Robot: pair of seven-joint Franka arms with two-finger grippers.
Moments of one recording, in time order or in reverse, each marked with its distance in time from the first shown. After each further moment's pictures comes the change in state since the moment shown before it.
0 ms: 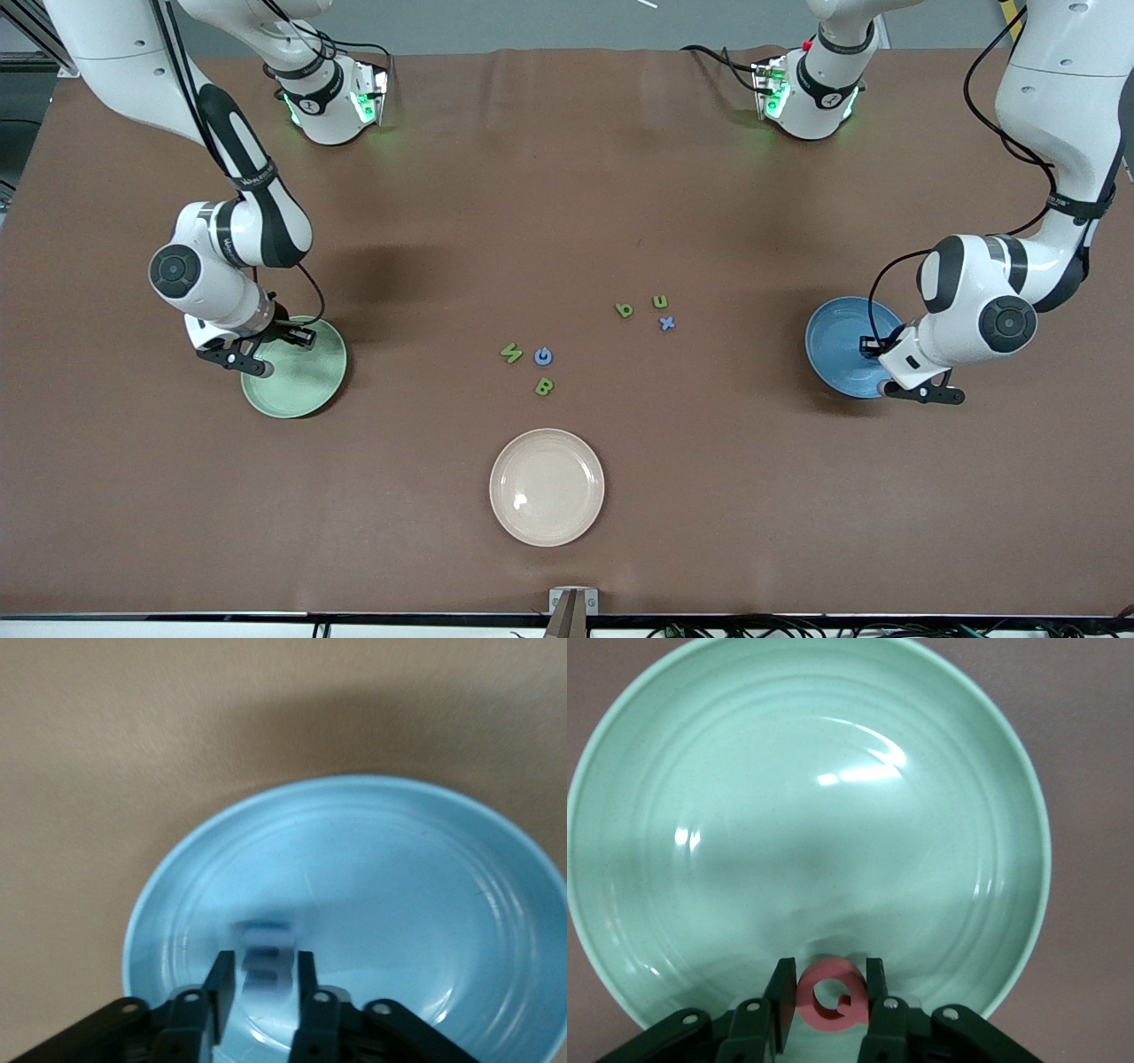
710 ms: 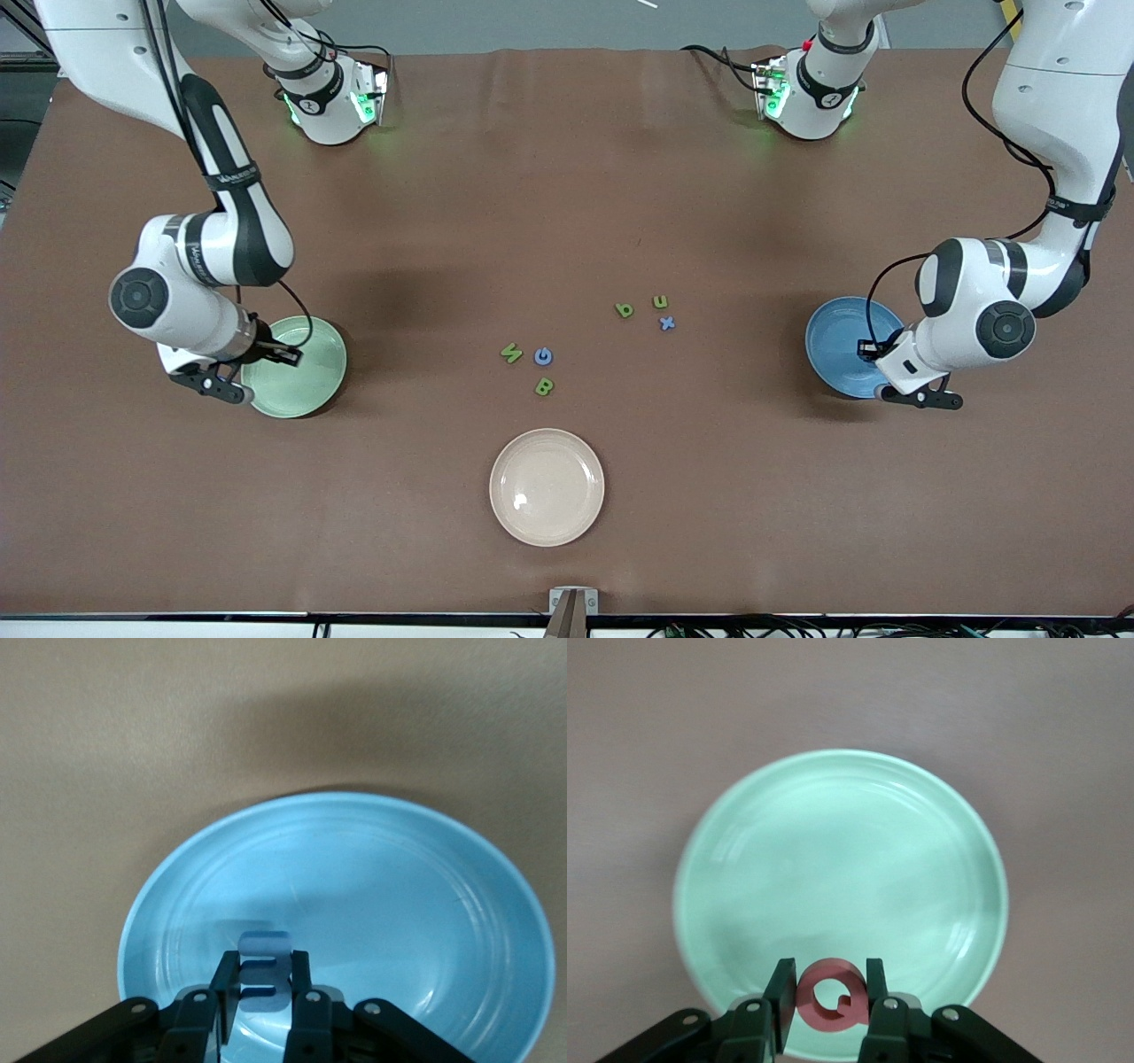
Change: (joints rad) left arm -0.015 0.016 0.005 0.022 -0.005 -0.030 -0.008; right arm 0.010 -0.021 -0.033 0.157 0.000 -0.202 0.015
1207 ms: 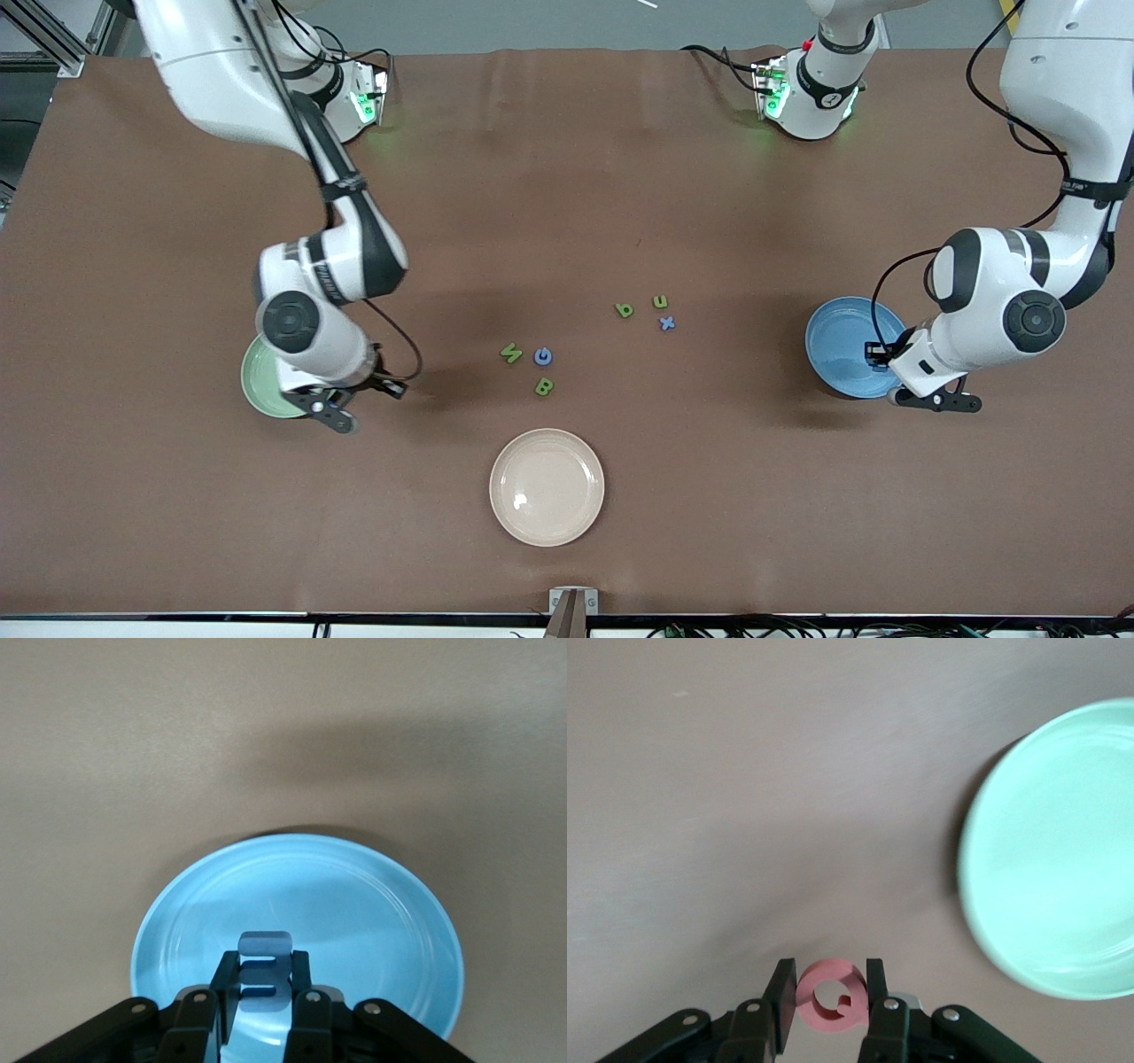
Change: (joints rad) left arm -0.024 -0.038 -0.002 0.046 -0.060 -0.032 0.005; right arm 0.242 0.152 0.000 0.330 0.000 -0.174 0.390
